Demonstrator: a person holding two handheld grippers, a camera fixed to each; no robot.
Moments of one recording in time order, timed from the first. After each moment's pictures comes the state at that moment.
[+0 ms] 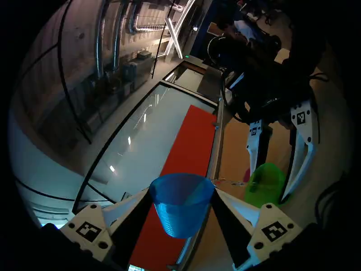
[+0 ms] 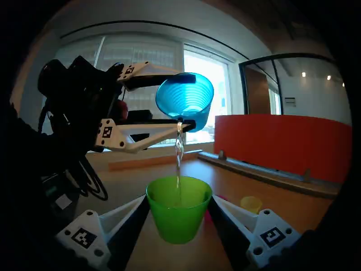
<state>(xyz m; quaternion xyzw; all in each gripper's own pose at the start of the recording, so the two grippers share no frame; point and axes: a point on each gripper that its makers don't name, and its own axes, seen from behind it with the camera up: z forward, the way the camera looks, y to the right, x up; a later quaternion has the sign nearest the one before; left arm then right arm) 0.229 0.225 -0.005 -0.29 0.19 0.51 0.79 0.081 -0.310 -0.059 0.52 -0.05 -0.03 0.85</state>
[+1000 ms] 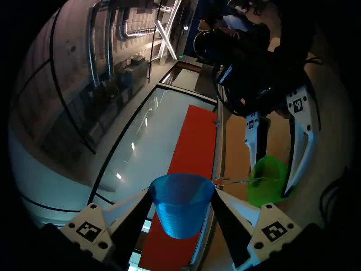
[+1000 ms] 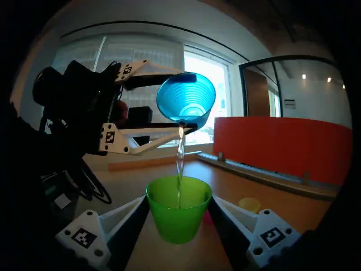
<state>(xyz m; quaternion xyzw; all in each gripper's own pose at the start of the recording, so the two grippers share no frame) 0.234 0.228 -0.012 -0.27 0.21 0.55 0.76 0.087 -0.307 -0.060 0.52 -0.05 -0.03 0.85</state>
